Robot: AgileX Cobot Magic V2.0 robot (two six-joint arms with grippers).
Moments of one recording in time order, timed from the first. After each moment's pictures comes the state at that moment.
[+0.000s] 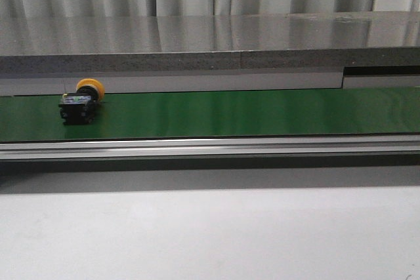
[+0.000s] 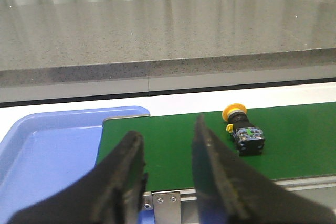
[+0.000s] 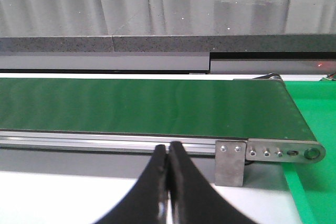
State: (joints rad) left arm -0.03 0.34 -0.32 -0.23 0.22 0.25; right arm 0.08 -0.01 0.03 0.08 0.13 -0.03
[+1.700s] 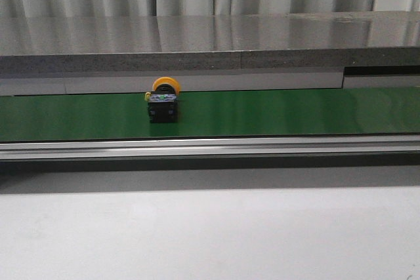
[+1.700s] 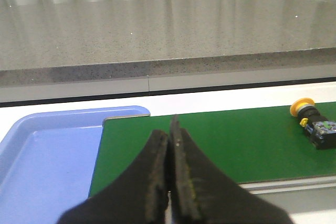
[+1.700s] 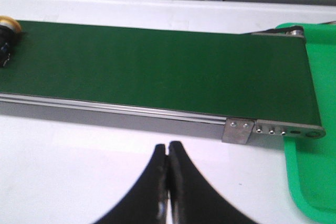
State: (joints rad) left arm -0.03 0.34 -0.32 -0.23 0.22 0.25; right arm 0.08 0.60 -0.65 0.08 0.69 -0.03
